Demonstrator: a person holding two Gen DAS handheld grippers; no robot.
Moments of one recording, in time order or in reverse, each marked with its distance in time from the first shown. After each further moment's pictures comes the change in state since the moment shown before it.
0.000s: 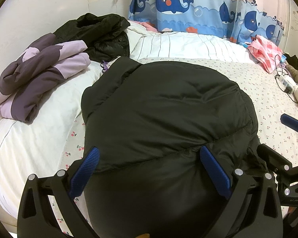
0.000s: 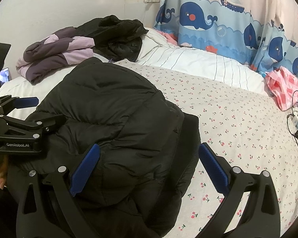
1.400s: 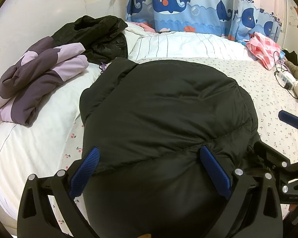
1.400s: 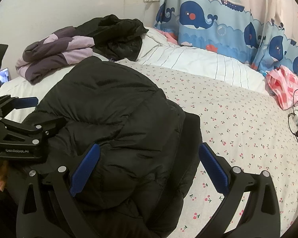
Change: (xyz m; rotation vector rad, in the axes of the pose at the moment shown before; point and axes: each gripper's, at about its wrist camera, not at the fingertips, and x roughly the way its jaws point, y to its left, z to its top) left arm 0.003 -0.005 -0.001 0.027 -0.004 0.002; right arm 0.006 0.000 -0.003 0.007 0.002 0.001
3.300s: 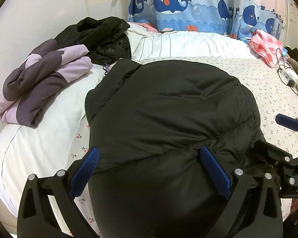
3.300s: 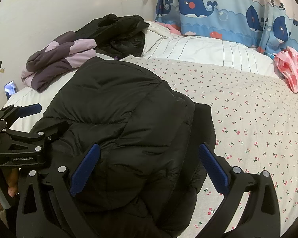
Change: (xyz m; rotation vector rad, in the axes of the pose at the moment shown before) left arm -0.002 0.008 0.004 0.015 0.004 0.029; right arm 0.007 -0.008 0.002 0.101 0.041 0.105
